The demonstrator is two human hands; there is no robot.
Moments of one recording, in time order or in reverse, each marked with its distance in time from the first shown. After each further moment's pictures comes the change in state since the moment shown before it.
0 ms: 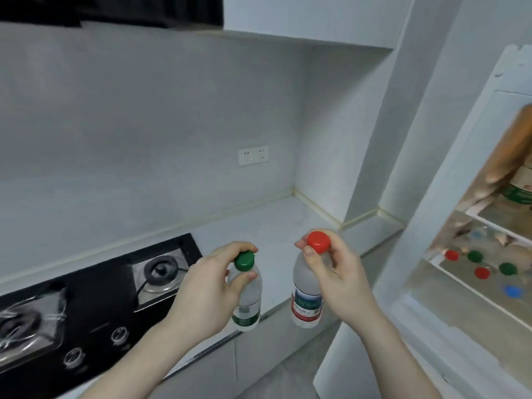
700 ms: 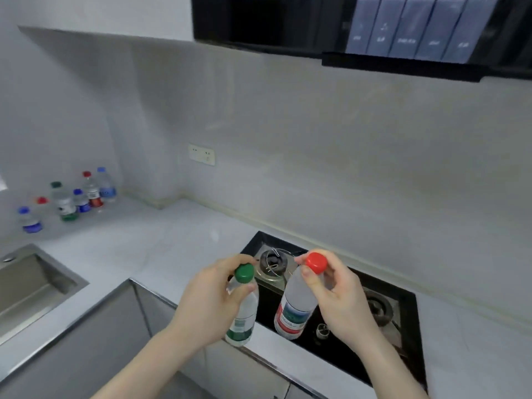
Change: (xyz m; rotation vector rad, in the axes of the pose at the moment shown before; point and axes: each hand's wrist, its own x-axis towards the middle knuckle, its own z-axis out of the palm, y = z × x) left_hand -0.268 -0.122 -0.228 0.274 0.727 -0.691; right_hand -0.031 -0.117 0.375 0.274 -0.951 -0.266
